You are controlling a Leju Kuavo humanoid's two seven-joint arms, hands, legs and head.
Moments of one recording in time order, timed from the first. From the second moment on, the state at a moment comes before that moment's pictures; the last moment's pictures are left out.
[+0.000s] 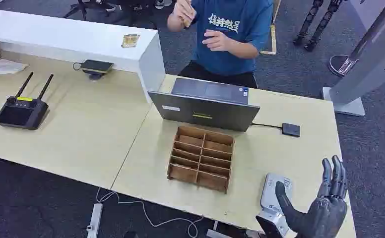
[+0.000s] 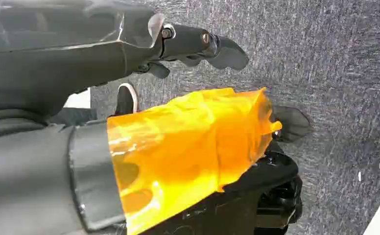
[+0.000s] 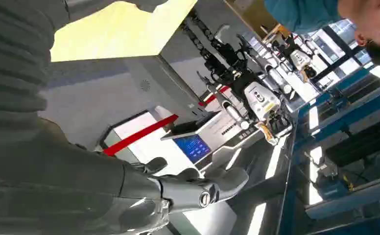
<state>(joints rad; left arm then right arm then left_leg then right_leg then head) 0.05 -0.27 0.60 -0.18 -0.42 0.16 0.04 0.22 0.33 0.02 -1.77 1.02 -0.69 -0.45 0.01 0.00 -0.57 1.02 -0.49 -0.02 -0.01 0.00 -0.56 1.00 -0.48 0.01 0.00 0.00</state>
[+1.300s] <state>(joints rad) 0.05 -0.27 0.60 -0.18 -0.47 0.15 0.04 0.17 0.33 -0.01 -1.78 1.05 -0.69 -0.48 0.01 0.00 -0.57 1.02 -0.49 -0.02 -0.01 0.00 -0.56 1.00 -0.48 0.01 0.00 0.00</state>
